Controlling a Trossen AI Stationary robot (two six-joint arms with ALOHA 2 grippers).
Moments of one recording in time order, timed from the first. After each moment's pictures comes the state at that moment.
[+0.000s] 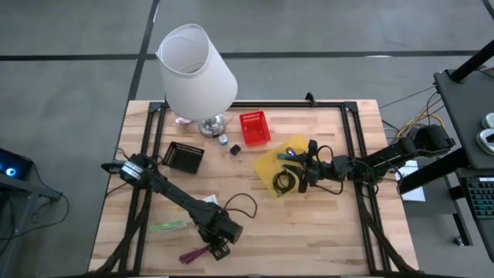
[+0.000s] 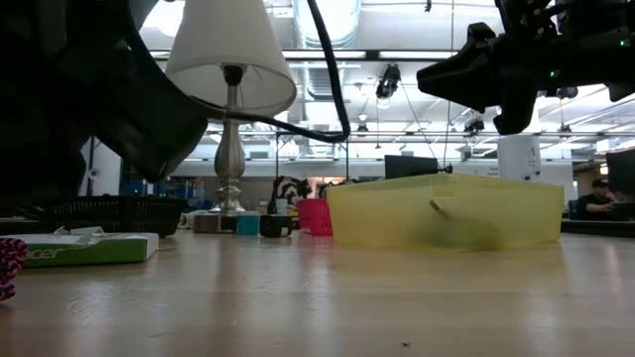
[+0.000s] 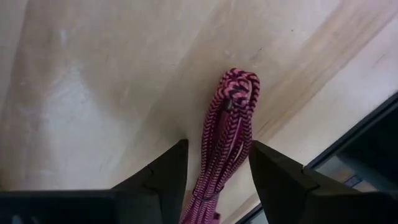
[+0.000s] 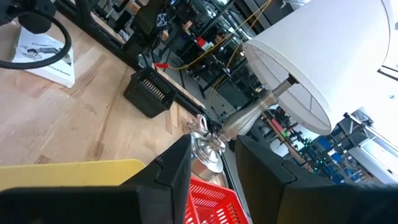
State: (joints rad) left arm -0.52 1.99 1.30 -0.69 0.45 -1.12; right arm 0.19 1.20 0.24 0.94 0.43 -0.73
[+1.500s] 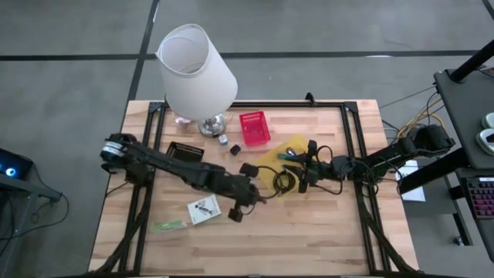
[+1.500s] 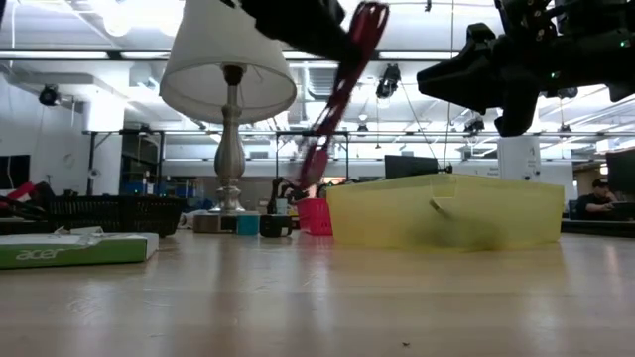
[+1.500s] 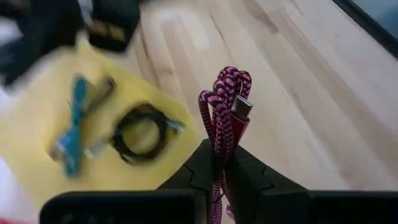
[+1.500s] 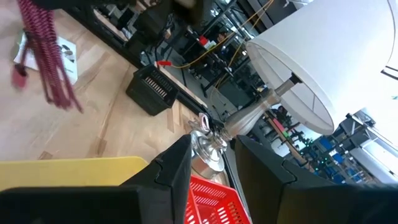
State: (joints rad) left arm -0.26 1.70 1.32 -0.30 -0.12 0.23; right arm 0.19 1.20 0.24 0.92 0.42 -0.74
